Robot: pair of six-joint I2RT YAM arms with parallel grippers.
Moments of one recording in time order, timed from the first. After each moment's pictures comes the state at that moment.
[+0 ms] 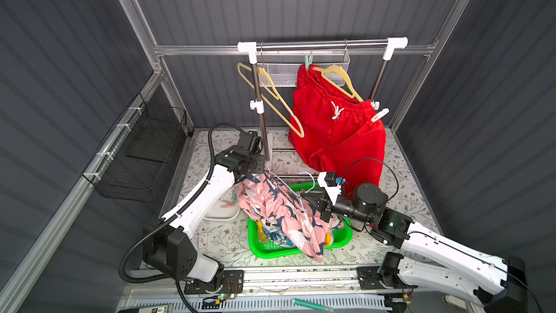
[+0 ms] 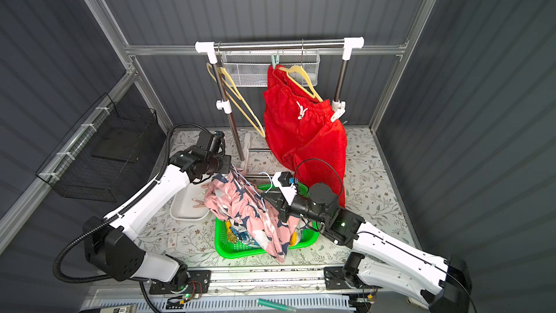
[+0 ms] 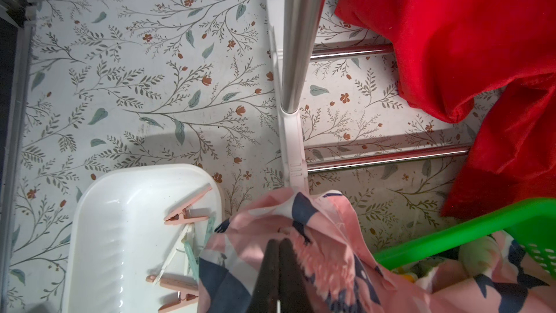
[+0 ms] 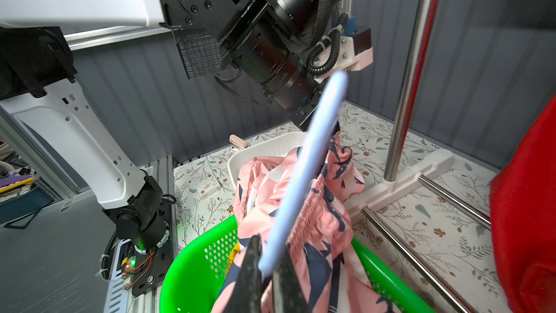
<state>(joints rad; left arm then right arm) -0.45 1.46 1.35 -0.78 -0.13 -0.24 0.93 0.89 0.69 0.11 -0.23 0.10</state>
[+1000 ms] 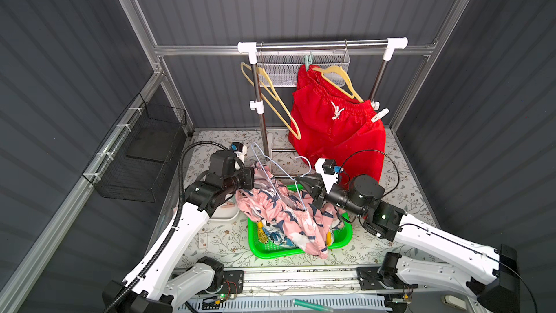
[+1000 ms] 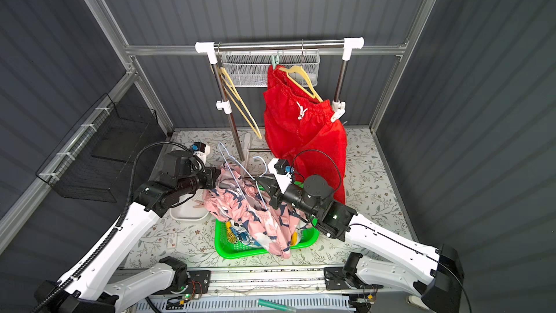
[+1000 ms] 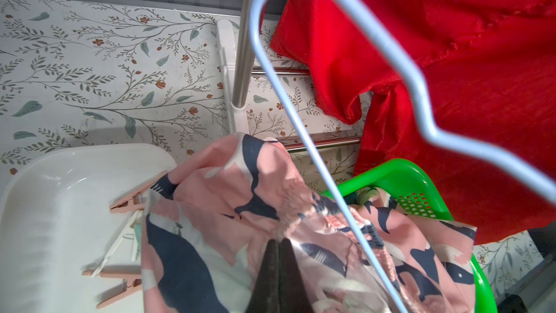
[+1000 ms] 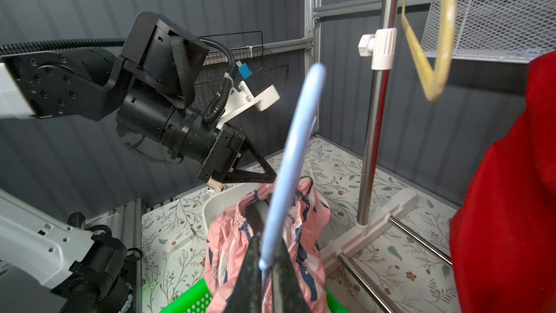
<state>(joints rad) -0.43 1.04 1.05 -0.65 0.12 -0.30 0.95 1.03 0.82 0.24 -0.10 0.07</state>
